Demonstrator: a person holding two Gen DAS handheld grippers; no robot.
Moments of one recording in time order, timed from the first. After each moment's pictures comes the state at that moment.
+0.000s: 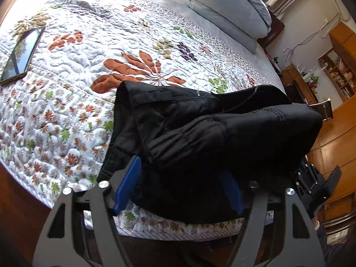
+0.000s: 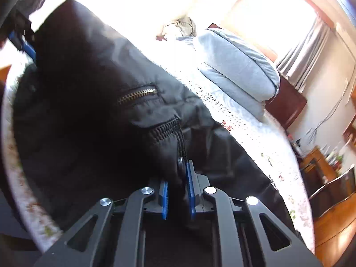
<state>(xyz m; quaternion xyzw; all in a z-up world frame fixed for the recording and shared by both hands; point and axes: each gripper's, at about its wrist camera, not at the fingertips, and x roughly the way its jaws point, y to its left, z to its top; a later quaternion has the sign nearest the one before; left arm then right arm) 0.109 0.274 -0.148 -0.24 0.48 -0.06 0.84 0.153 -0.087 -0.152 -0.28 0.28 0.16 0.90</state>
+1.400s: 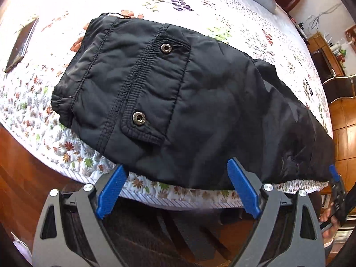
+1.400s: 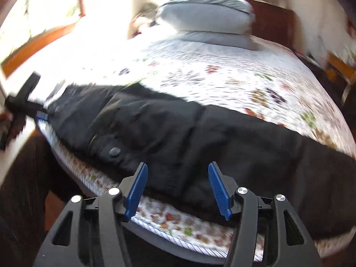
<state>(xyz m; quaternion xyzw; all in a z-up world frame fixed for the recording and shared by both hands) 0.101 0.162 -0.151 -0.15 0.60 -0.01 0.78 0.102 -0.285 -0.102 0.06 0.40 0.10 0.91</state>
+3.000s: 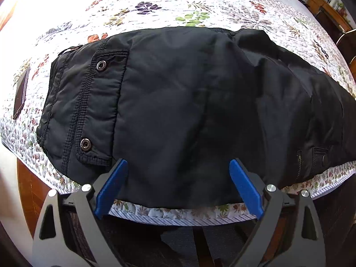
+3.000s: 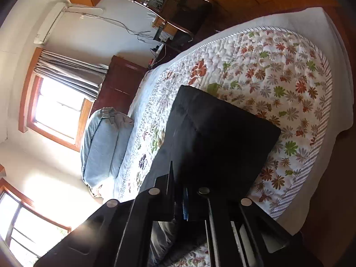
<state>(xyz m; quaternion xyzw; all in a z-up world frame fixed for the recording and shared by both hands) 0.127 0.085 -0.168 0.00 0.61 0.02 0.79 0.026 -0.578 -0.158 0.55 0.19 -0.08 0.81</state>
